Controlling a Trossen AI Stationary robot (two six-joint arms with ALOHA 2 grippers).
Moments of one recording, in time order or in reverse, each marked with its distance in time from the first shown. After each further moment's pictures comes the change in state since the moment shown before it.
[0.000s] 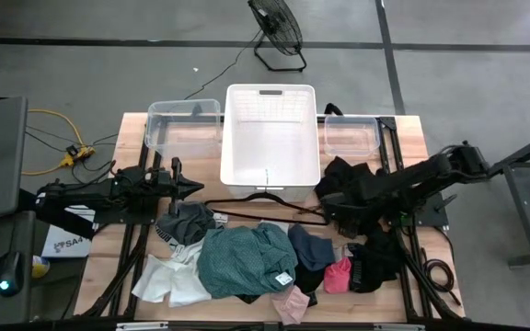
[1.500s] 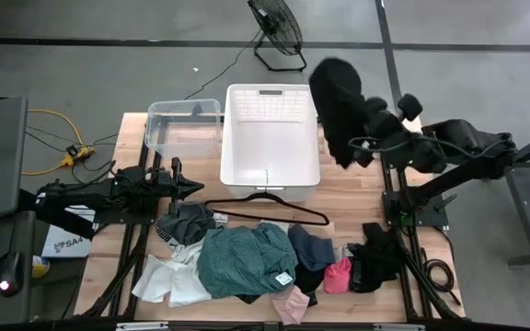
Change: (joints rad) left arm 0.000 0.000 0.000 0.000 0.000 0.000; right arm 0.037 -0.214 0.867 -0.162 1.057 -0.388
